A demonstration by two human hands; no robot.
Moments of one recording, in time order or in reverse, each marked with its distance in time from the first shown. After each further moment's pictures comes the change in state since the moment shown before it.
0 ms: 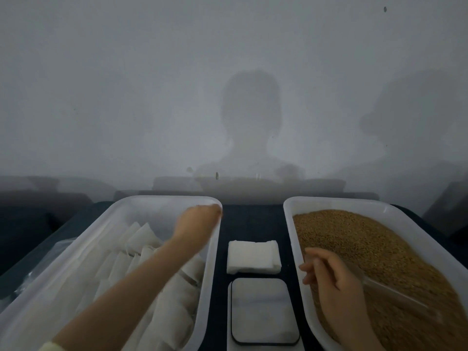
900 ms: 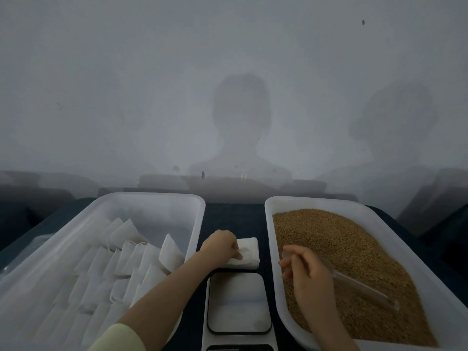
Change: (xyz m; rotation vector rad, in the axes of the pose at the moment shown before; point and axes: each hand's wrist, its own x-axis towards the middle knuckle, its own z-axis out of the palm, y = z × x) left_hand 0.004 0.079 0.061 -0.226 -0.427 0.038; right_hand 0.003 0.012 -0.007 0.035 0.019 0.083
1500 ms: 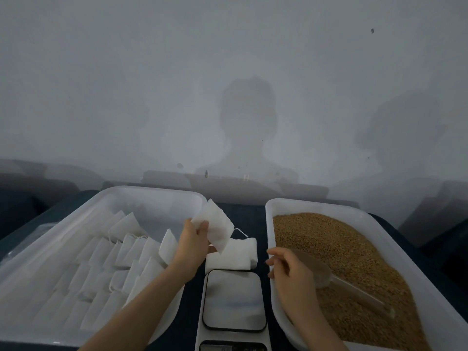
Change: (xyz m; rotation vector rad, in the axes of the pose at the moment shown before) left_hand -0.064 -0.013 -0.008 -1.426 0.518 -0.162; right_hand 0.000 -0.005 0.012 -0.195 -0.154 -0.037
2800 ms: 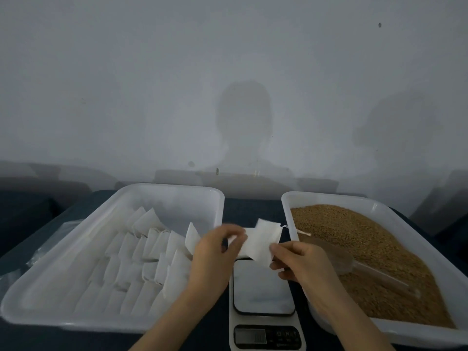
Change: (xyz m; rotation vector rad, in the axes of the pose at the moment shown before) left_hand -0.079 0.019 -0.034 0.463 -0.064 0.401; right_hand -0.017 -0.049 0.015 0.374 -0.155 0.280
